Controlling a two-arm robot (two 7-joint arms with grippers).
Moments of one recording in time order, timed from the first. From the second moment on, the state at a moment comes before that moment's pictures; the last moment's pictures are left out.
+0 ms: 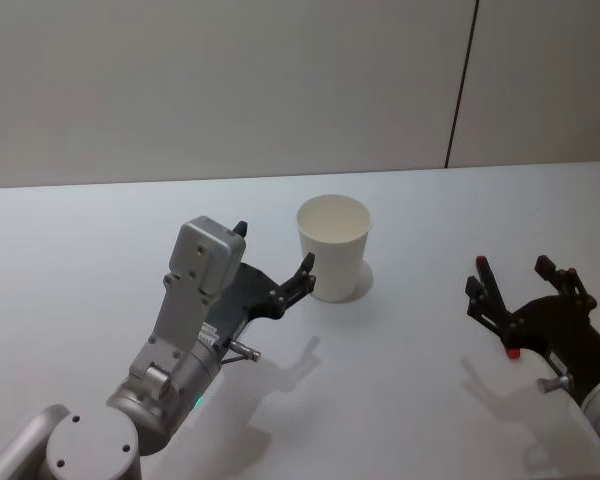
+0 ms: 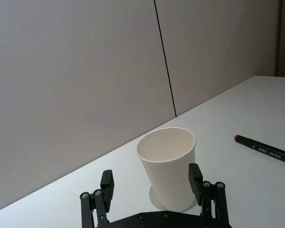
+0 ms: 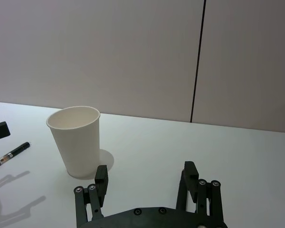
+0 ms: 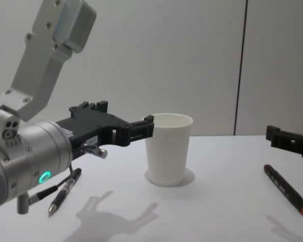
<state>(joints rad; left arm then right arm) -0.24 0.38 0.45 -1.63 -0.20 0.01 -0.01 -0.01 0.34 -0.23 -1.77 0.29 0.03 0.07</state>
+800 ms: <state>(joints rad) -0.24 0.38 0.45 -1.63 -0.20 0.01 -0.01 -0.01 0.34 -0.23 -1.77 0.29 0.03 0.07</state>
